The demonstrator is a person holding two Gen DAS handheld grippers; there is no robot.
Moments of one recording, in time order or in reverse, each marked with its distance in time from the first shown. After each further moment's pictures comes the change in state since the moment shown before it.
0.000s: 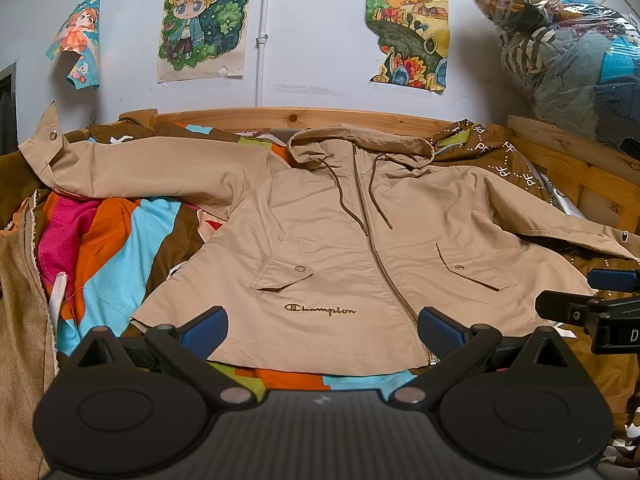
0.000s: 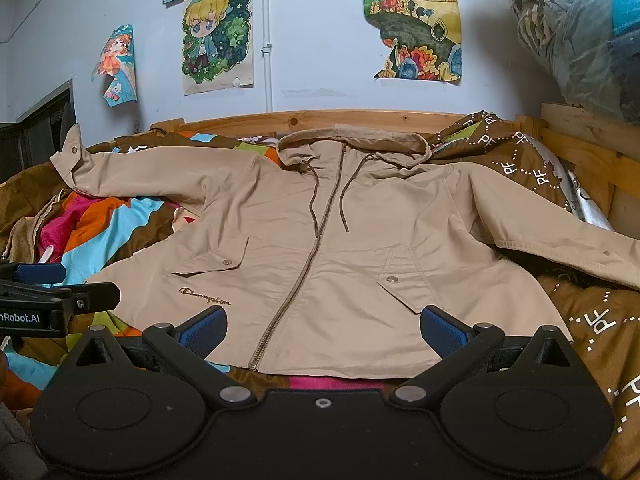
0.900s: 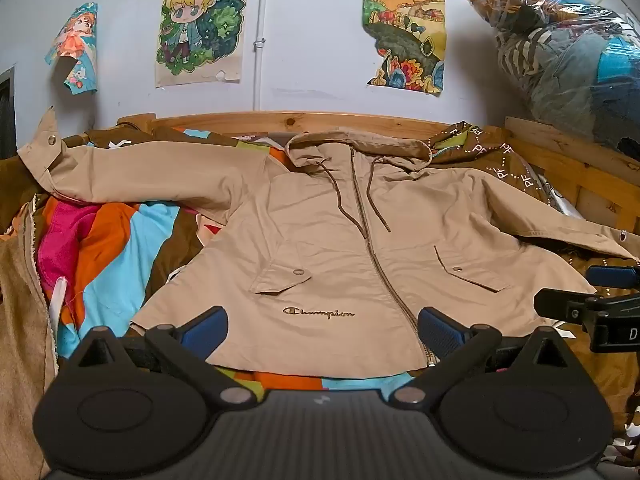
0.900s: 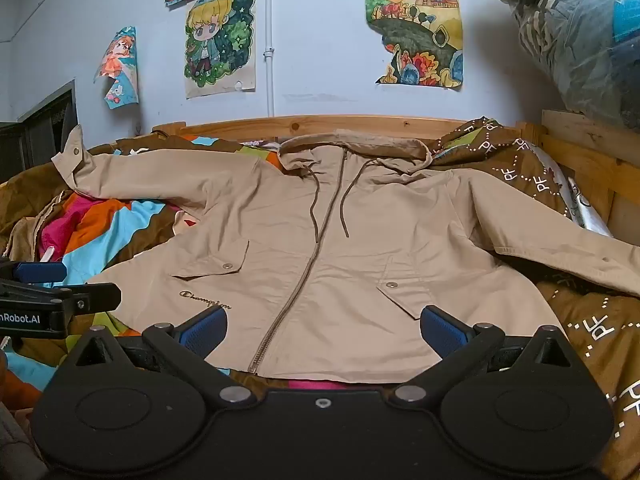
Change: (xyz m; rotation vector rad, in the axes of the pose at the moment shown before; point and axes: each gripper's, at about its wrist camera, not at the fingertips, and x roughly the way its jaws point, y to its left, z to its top) left arm -0.001 0.001 0.001 0.005 -0.008 0.001; right arm -0.001 0.001 0.001 -0.004 -0.009 -0.001
